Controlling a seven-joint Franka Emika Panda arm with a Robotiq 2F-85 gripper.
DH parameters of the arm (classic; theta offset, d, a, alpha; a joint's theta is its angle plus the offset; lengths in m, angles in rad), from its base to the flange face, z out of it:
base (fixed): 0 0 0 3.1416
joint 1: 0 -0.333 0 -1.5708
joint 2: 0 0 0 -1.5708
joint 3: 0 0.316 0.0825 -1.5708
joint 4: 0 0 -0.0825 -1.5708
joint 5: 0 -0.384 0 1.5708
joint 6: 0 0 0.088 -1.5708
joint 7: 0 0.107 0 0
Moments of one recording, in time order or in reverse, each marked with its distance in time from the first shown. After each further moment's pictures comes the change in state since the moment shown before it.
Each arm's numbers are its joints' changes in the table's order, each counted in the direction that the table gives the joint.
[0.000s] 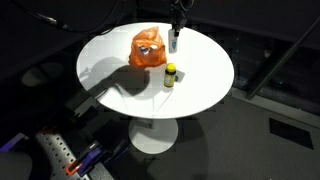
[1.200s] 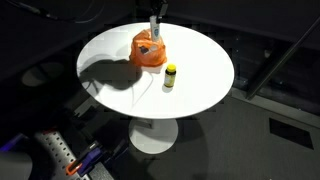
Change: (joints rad) arm -0.097 0.066 0.046 0.014 0.000 0.076 -0.004
